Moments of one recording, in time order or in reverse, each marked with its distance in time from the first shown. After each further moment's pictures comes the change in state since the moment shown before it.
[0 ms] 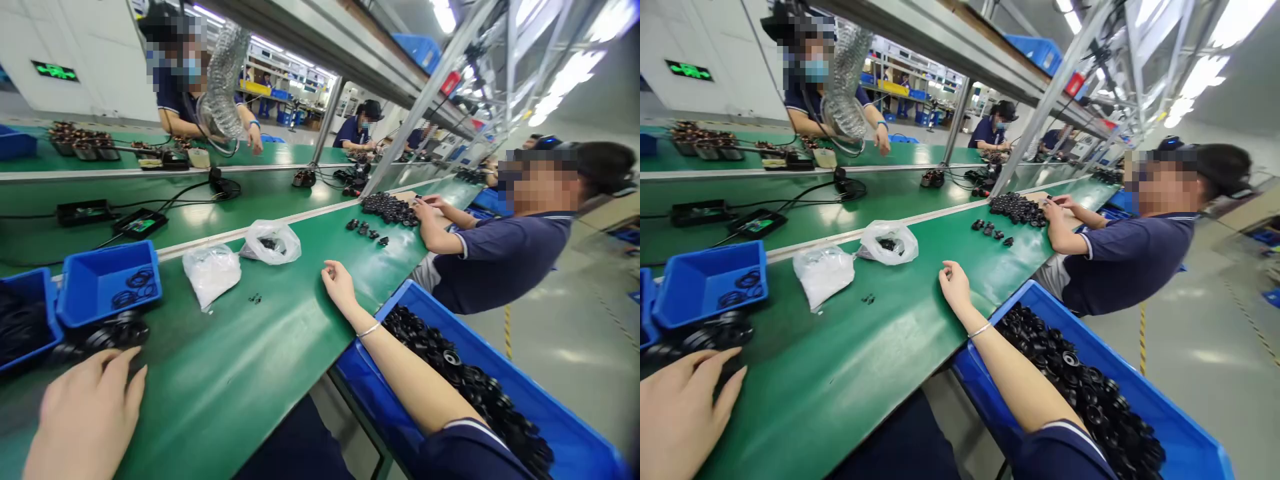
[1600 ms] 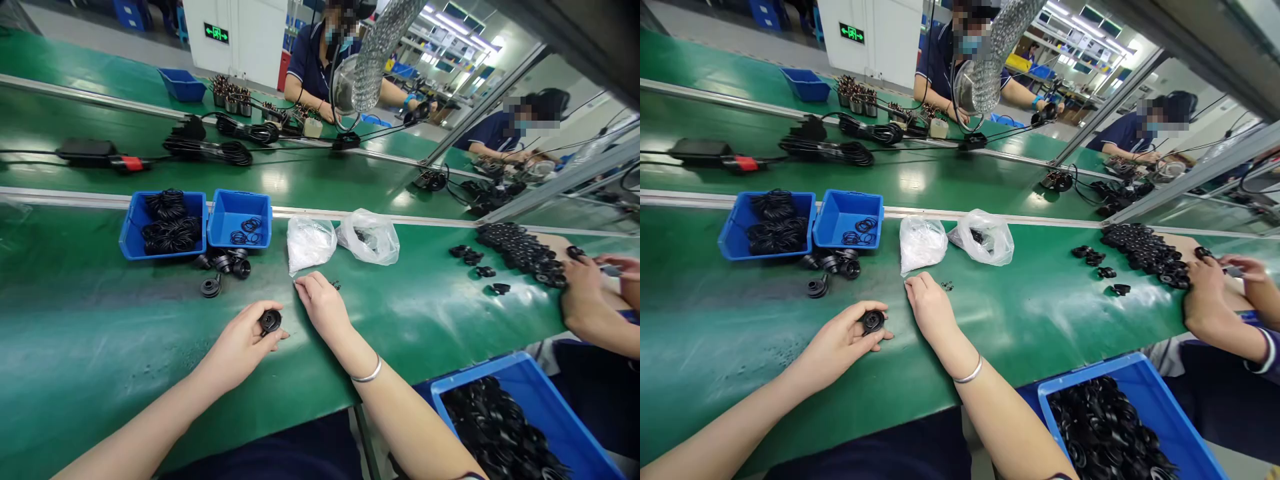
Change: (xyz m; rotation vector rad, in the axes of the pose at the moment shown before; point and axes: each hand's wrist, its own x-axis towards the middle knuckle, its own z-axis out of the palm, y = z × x) left_hand -0.009 0.066 -0.021 -1.285 -0.533 -0.567; right_hand -0.097 -0.156 0.112 -0.060 -0.435 -0.764
